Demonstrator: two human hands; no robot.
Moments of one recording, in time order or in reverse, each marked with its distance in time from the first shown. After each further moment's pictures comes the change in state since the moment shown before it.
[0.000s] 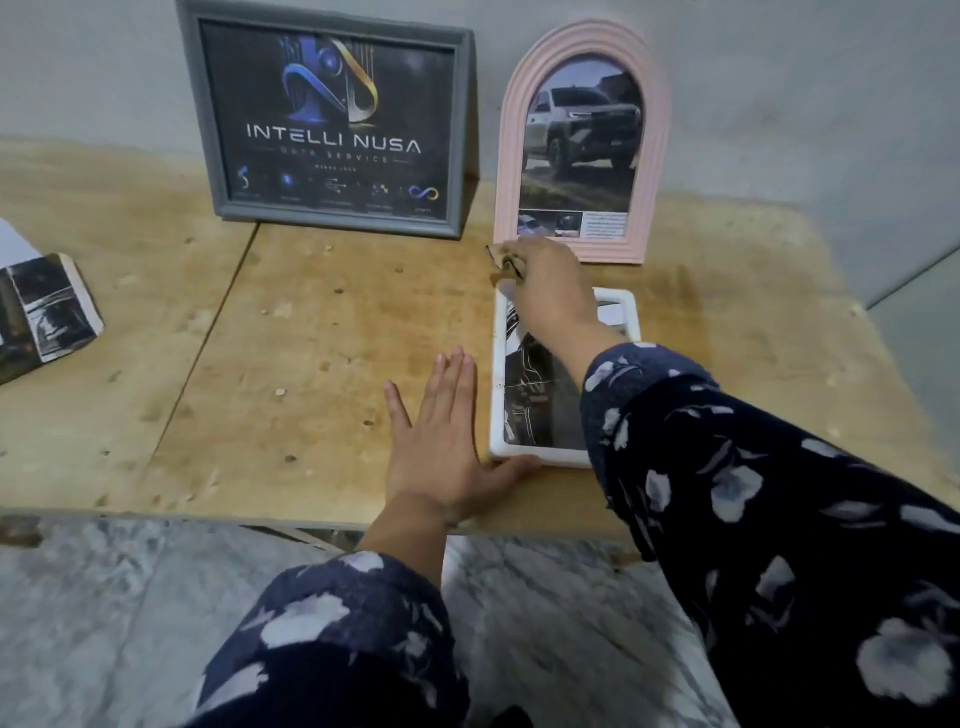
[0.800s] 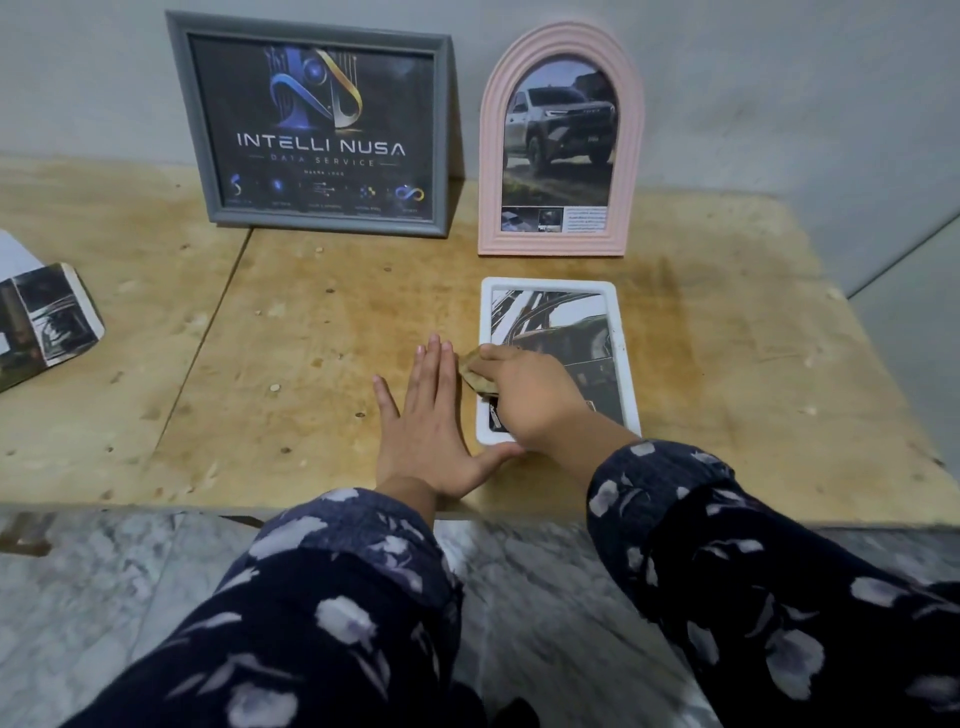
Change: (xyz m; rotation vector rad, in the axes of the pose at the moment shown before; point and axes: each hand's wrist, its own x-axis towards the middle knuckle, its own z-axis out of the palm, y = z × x) left_hand -0.001 0.000 0.001 0.023 -0.003 -0.016; right_hand -0.094 -0.007 0.000 -0.229 -0.482 -0.153
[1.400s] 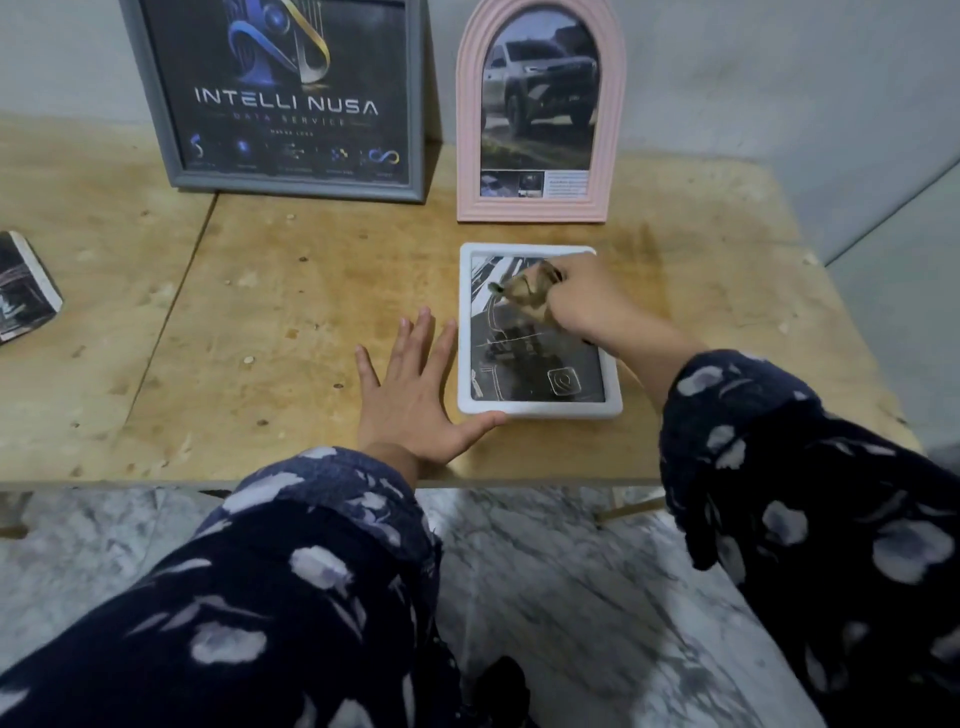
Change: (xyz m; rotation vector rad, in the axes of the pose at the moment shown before) left_hand 0.001 -0.002 0.004 0.003 0.007 0.057; right_hand 0.006 0.054 -0.044 0.686 0.222 0.367
